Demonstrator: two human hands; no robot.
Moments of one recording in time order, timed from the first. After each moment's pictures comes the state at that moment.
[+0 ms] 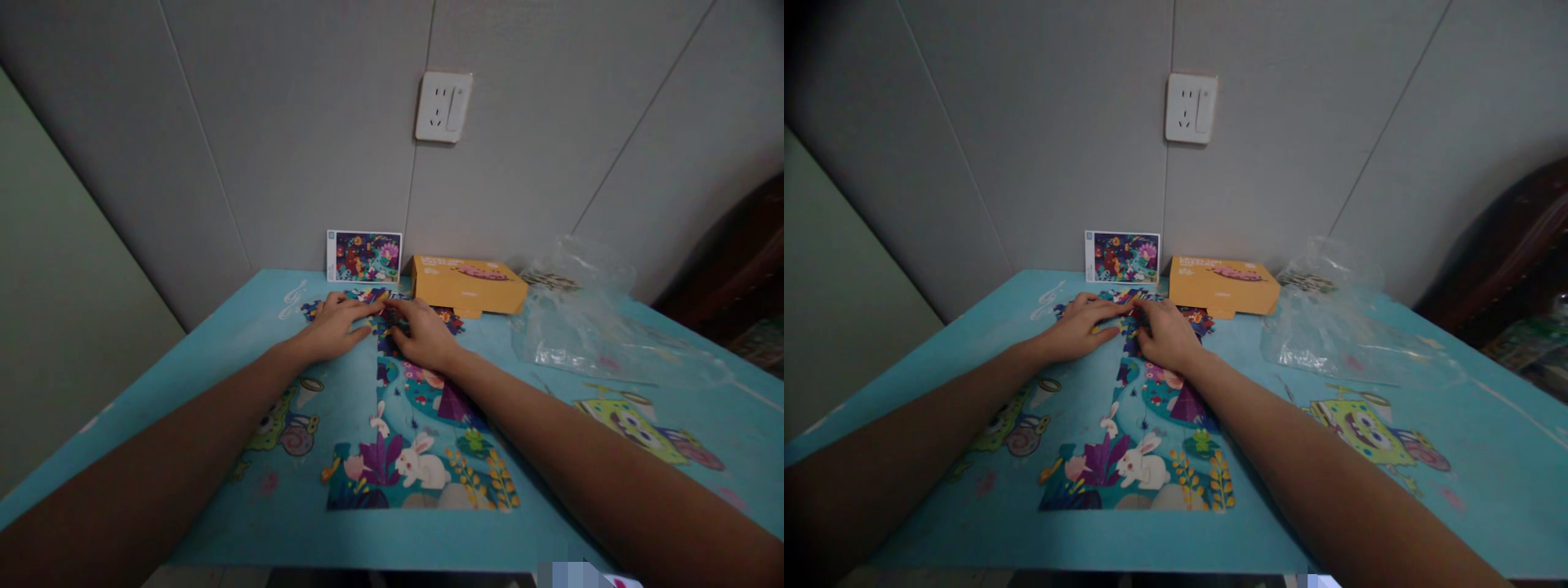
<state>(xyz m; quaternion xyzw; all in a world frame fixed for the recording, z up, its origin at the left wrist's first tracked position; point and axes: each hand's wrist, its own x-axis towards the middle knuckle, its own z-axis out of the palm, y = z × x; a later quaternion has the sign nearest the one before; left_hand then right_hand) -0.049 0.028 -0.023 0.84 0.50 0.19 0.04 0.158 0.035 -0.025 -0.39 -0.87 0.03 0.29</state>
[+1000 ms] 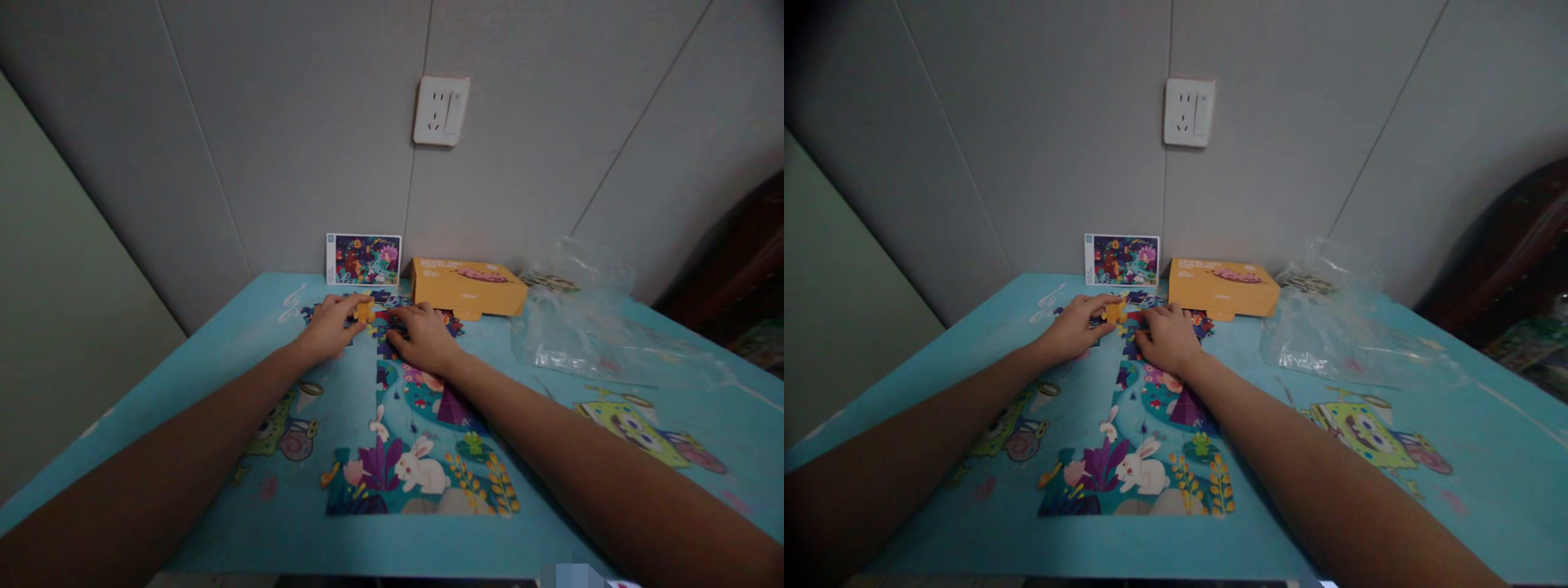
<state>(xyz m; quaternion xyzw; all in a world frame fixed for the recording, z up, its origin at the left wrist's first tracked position) -0.046 0.028 -0.019 0.78 0.57 0.26 0.07 0.158 0.030 -0.020 -0.48 -0.86 -0.01 0.19</state>
